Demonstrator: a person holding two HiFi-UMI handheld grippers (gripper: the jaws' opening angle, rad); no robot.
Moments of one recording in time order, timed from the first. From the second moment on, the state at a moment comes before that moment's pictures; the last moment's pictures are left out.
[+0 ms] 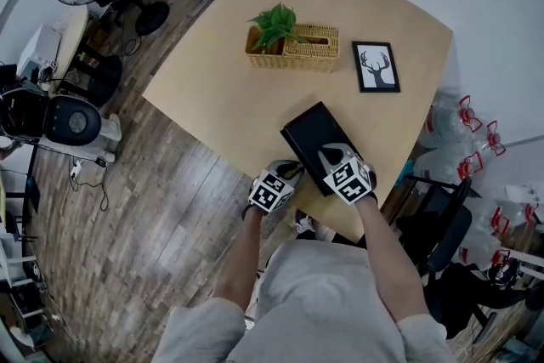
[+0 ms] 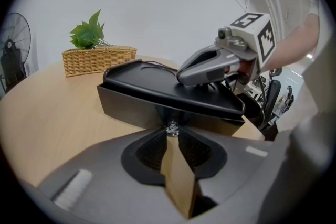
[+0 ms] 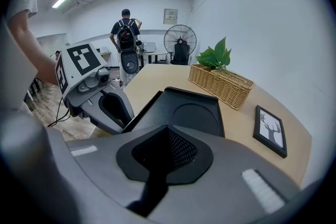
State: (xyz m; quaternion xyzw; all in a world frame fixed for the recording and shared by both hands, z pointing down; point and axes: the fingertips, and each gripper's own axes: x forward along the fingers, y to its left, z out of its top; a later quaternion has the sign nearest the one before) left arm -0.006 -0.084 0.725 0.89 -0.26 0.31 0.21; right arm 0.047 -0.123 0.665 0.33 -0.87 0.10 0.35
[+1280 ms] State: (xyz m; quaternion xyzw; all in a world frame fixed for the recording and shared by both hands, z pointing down) left arm -0.020 -0.071 0.723 0.89 -0.26 0.31 0.21; right arm 0.050 -0.120 0.668 0.33 -0.87 0.10 0.36
